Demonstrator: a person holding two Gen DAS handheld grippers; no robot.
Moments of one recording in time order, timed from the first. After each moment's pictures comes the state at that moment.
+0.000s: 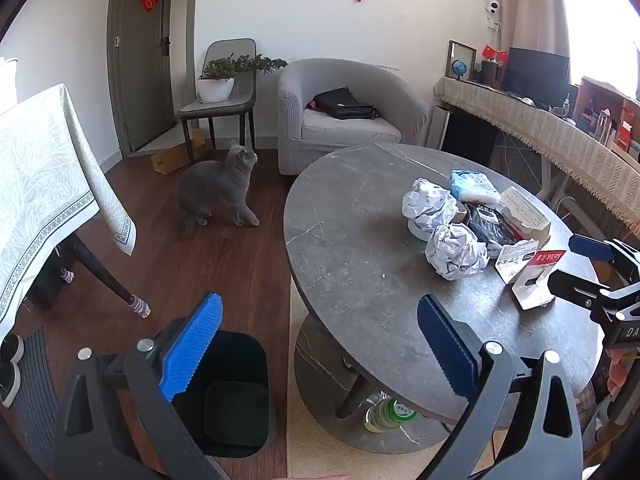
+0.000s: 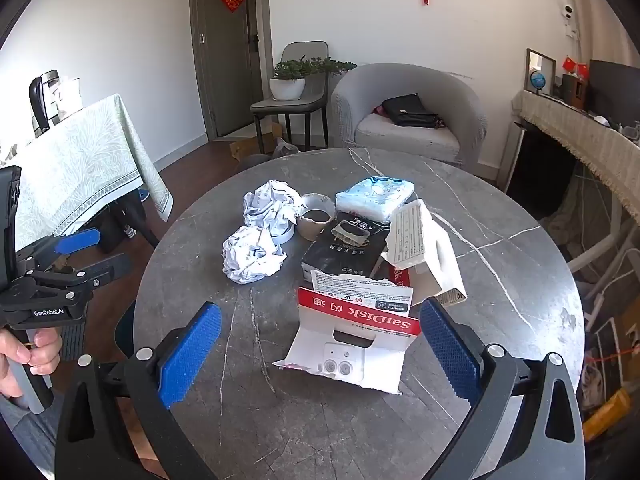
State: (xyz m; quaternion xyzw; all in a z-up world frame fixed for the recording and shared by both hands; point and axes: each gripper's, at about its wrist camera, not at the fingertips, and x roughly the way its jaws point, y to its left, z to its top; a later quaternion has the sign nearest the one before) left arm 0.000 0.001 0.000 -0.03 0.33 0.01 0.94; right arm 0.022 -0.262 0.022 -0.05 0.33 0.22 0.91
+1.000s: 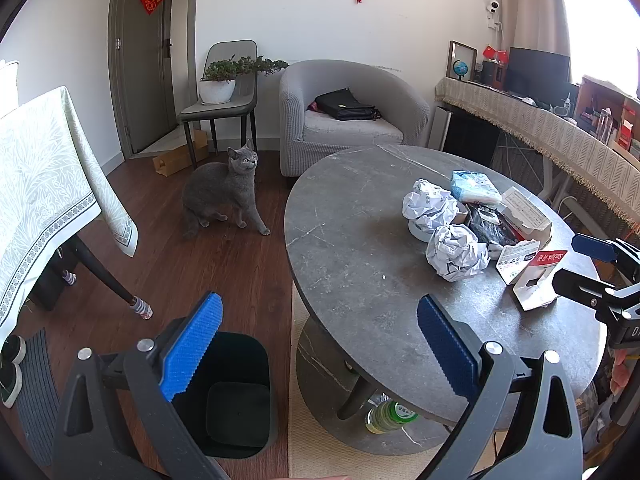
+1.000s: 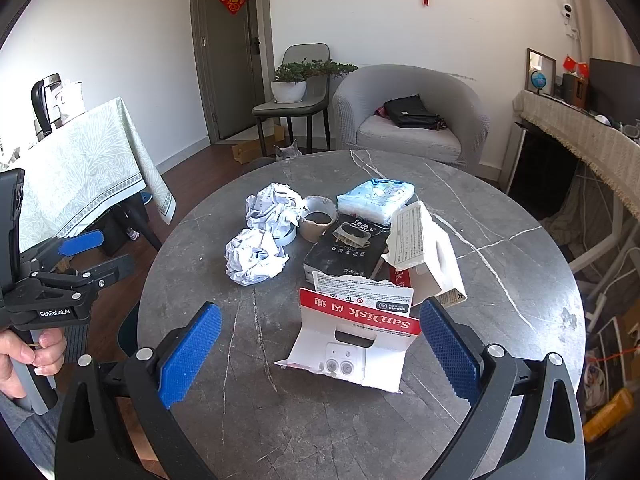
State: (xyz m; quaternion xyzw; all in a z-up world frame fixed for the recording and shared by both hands) left arm 0.000 -0.001 0.001 -0.03 0.32 0.01 0.95; right arm 0.022 -0.263 0.022 -0.05 0.33 0.22 0.92
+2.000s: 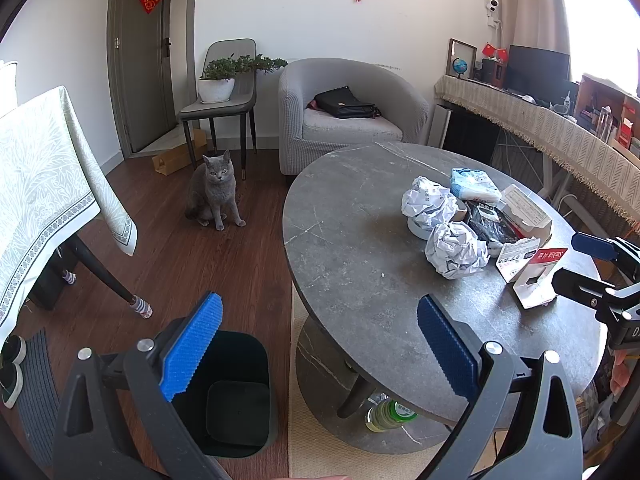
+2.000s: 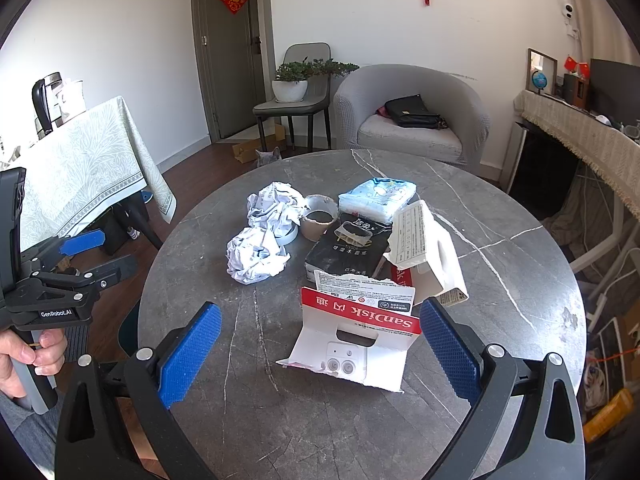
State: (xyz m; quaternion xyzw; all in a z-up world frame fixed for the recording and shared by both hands) left arm 0.001 -0.004 -0.002 -0.03 0.33 0.01 0.94; right arm 0.021 -0.261 0.020 -0.05 0.33 0.23 0.92
